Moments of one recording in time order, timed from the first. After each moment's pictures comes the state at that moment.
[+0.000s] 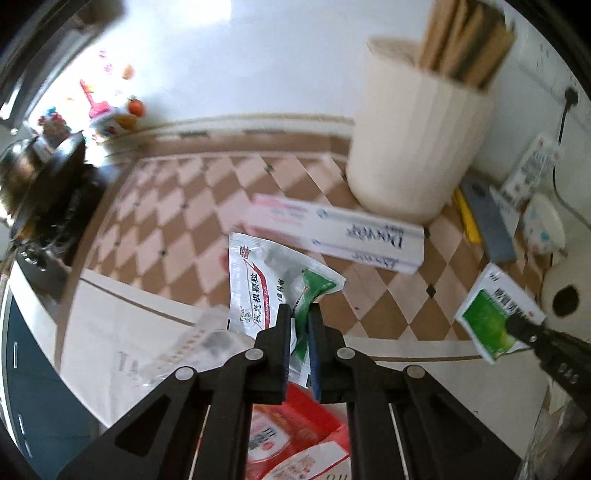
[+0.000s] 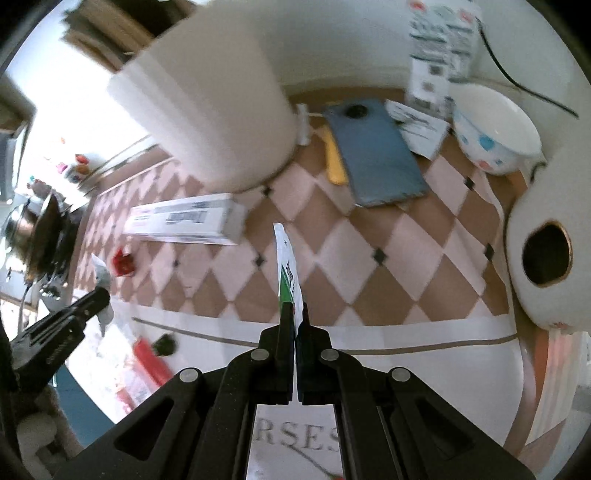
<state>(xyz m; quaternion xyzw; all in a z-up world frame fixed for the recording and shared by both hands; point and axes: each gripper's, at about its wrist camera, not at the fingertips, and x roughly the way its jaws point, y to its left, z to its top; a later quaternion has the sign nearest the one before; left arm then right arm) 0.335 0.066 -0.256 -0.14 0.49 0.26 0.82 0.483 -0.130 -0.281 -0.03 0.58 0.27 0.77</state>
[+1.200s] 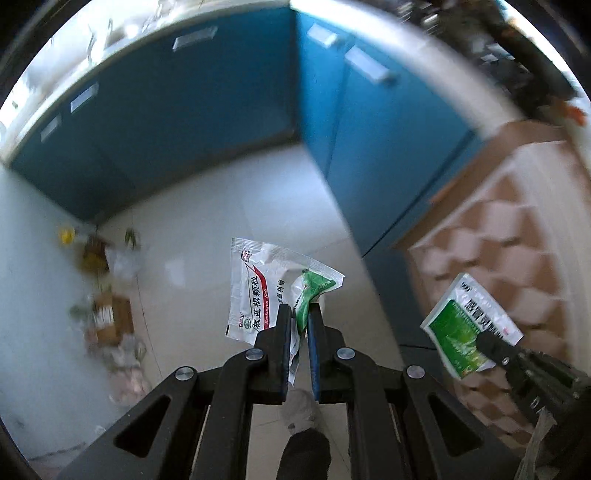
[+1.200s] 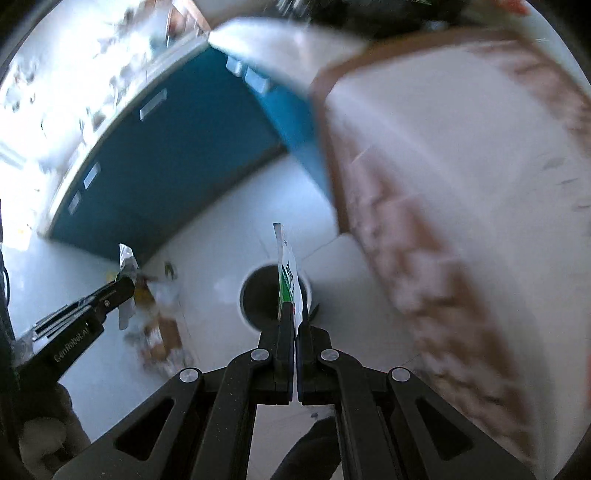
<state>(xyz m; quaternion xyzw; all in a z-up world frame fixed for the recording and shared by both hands) -0.247 0.227 -0.481 -0.45 0.40 0.56 0.56 -0.053 0.197 -0.406 -0.33 0.52 0.60 0.52</state>
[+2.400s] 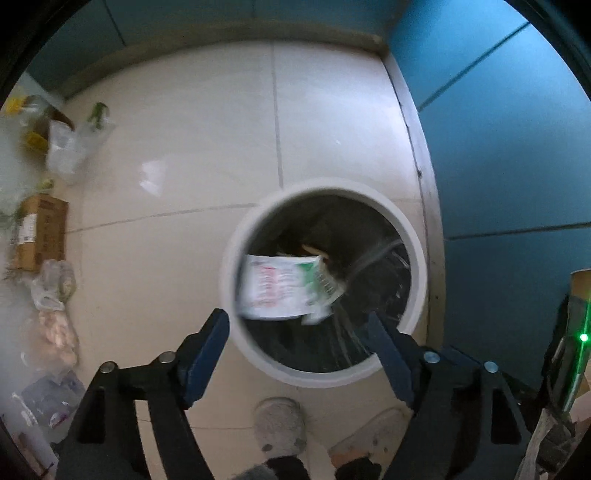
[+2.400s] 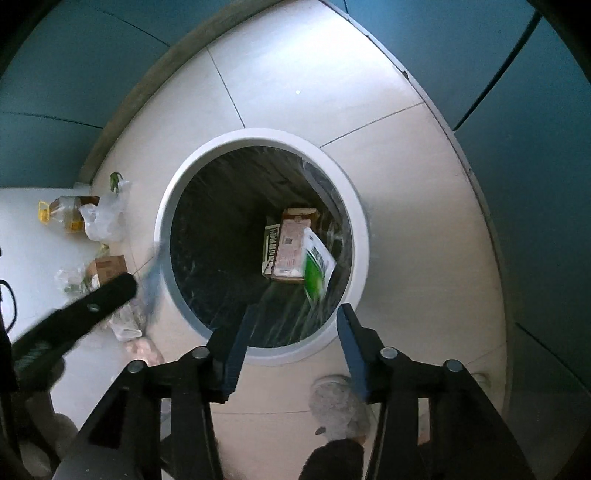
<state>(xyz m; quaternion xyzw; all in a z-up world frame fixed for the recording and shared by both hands) -0.382 0.268 -0.787 -0.60 0.36 0.54 0.47 -0.190 0.299 -0.866 -0.45 0.60 0.53 0.39</state>
